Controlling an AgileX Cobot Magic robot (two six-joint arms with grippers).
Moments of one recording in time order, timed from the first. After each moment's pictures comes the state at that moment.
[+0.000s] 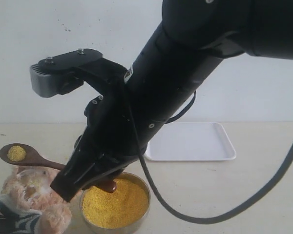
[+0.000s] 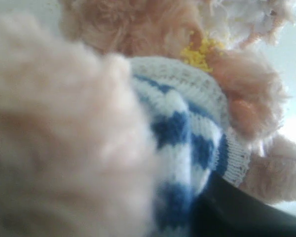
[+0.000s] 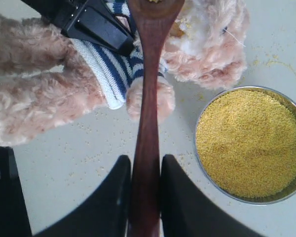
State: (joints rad) left arm 0.34 1.33 -0.32 -1.44 0.84 1.28; right arm 0.89 1.62 -1.47 0.34 0.96 -0.44
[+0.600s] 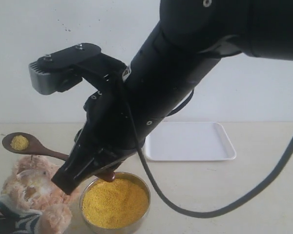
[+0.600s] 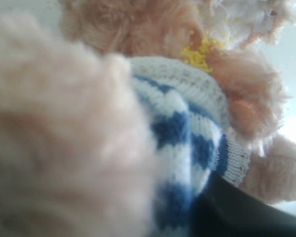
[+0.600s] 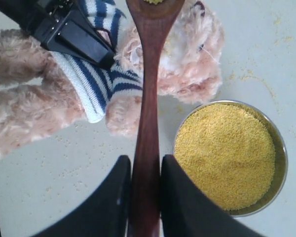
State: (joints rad) left arm 0.34 1.33 -0.32 -1.44 0.84 1.27; right arm 0.90 1.62 -1.47 0.28 0.90 -0.44
